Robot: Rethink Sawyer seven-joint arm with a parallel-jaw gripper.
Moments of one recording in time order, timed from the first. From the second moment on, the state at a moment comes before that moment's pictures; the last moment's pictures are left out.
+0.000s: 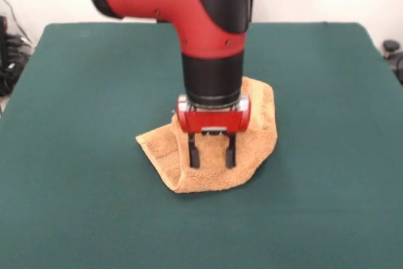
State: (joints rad) arm -0.30 -0.33 0.12 1.39 -0.05 0.31 1.57
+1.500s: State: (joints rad) arm -0.45 -0.55 0.21 1.48 -0.13 0.51 1.57
